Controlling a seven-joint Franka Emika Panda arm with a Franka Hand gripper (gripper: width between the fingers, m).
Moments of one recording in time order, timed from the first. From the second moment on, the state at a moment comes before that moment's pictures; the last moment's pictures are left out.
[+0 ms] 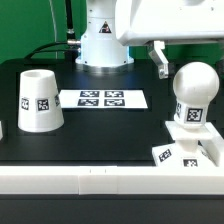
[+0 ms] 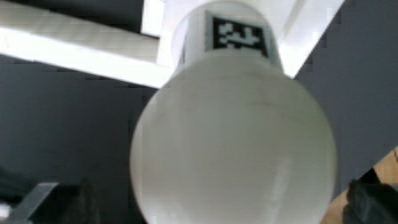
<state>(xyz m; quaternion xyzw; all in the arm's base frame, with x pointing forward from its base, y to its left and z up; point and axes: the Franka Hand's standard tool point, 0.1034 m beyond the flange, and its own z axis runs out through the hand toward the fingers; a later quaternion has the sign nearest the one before) 0.626 0.087 0.143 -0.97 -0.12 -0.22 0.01</state>
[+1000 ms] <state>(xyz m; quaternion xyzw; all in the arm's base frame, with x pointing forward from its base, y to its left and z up) 0.621 0.089 0.124 -0.99 -0.13 -0.03 0.03</state>
